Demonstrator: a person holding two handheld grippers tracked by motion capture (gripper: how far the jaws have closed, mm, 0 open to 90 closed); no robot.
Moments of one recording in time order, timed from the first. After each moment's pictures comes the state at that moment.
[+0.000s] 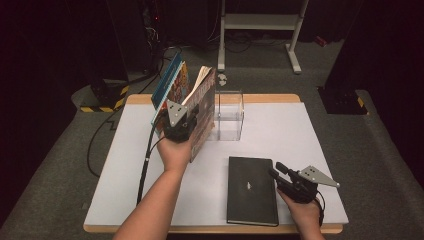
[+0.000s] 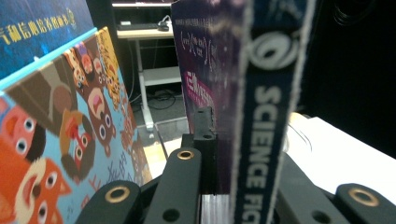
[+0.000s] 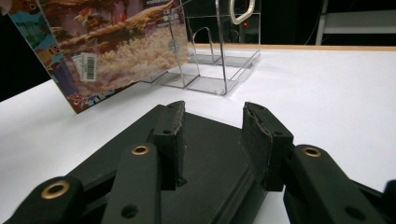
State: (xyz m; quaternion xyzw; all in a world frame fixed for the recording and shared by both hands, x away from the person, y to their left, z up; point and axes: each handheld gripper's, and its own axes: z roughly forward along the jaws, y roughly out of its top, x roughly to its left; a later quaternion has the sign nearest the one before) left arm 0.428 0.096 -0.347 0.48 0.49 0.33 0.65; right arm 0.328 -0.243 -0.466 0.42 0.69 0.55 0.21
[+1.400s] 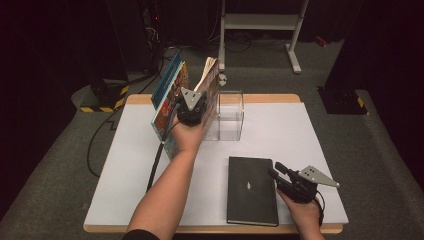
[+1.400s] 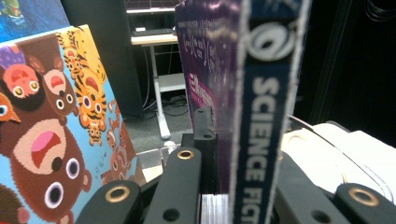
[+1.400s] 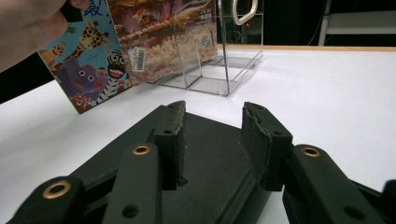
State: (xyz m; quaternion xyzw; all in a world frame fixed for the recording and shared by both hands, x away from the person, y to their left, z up) left arm 0.495 0.072 -0.367 0.47 0.49 0.37 0.63; right arm 0.328 -0.242 -0.466 0.42 0.69 0.56 0.20
